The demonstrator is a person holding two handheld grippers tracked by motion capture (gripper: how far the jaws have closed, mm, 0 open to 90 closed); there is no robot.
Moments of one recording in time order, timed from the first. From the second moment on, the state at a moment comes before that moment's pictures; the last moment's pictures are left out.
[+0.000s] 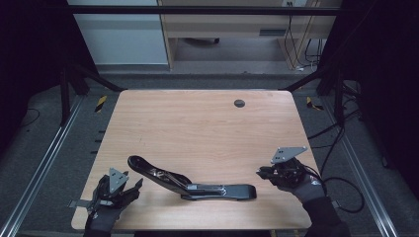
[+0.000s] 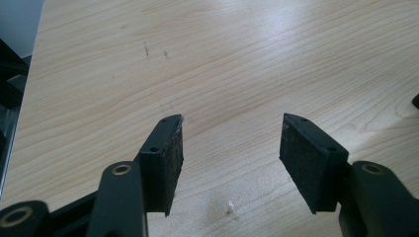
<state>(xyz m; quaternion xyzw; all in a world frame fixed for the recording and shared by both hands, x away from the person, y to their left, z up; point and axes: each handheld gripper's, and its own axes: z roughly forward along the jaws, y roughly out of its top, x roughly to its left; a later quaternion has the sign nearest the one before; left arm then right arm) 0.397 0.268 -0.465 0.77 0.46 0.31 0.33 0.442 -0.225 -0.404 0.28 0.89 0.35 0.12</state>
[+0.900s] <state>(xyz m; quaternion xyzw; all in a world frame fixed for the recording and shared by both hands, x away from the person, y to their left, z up) 0.396 0.268 -0.464 0.76 0.46 0.31 0.33 0.450 -0.187 -0.373 0.20 0.90 0.36 0.12</state>
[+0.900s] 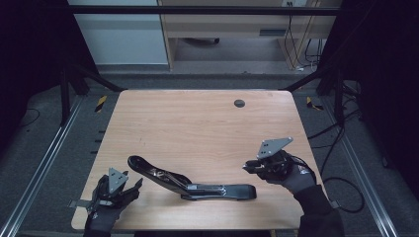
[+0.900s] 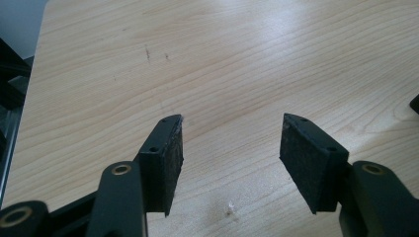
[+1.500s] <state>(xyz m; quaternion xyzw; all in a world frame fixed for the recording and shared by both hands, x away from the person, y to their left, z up) 0.397 0.267 -0.464 0.77 0.46 0.31 0.33 0.455 -0.155 -0.365 0.15 0.92 0.36 0.10</state>
